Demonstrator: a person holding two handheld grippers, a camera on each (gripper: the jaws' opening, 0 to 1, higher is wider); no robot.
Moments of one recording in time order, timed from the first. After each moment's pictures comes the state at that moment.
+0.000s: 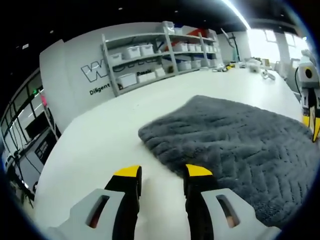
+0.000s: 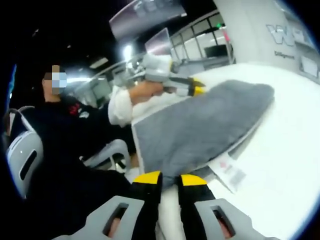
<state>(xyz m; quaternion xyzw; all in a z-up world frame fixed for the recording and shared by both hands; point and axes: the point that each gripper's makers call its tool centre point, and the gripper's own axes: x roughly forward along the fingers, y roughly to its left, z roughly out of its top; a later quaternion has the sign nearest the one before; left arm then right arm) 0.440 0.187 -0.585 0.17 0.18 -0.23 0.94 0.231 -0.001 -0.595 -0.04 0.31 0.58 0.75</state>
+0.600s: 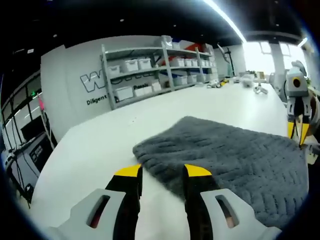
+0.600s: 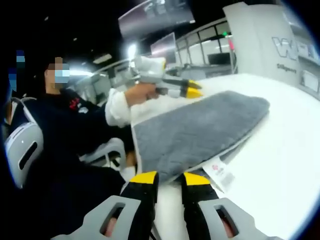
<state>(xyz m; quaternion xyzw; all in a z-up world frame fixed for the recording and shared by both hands) 0.419 0.175 -0.542 0.13 0.13 -0.26 0.95 0.239 -0.015 -0.579 -0.07 0.27 0.58 0.76</state>
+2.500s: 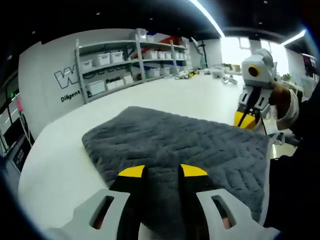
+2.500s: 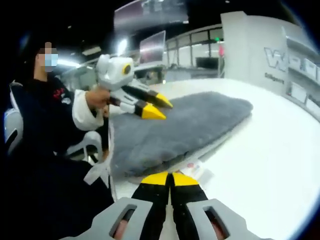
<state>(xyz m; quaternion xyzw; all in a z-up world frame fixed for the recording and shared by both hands) 0.329 0.096 -0.586 0.15 0.18 -0.36 0.90 0.269 -0.024 -0.600 -0.11 0.25 0.52 0.81</state>
